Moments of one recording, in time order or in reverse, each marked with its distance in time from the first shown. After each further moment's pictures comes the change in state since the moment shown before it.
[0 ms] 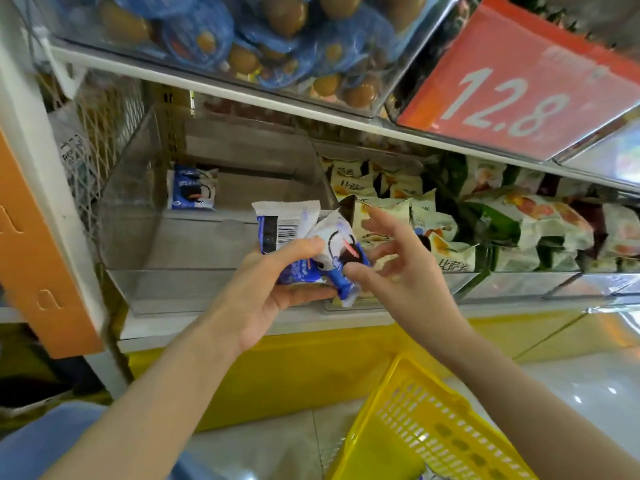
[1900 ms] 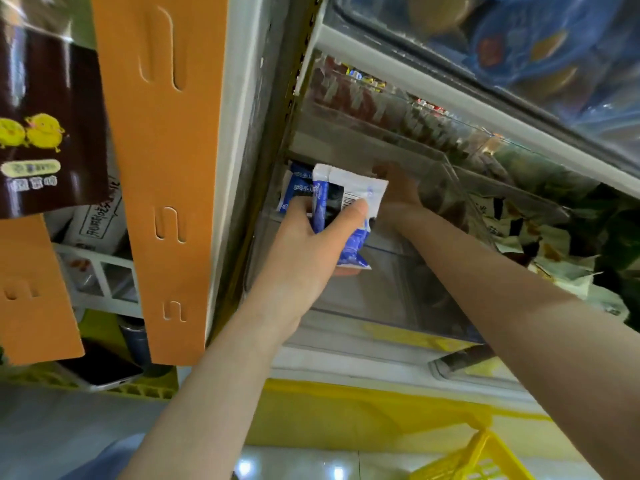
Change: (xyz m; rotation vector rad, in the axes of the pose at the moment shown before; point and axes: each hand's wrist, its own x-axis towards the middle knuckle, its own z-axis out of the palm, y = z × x) left_hand 0.023 0.056 -0.096 0.198 0.382 0.344; right_hand 0.233 0.005 0.170 -0.353 -0.054 0.198
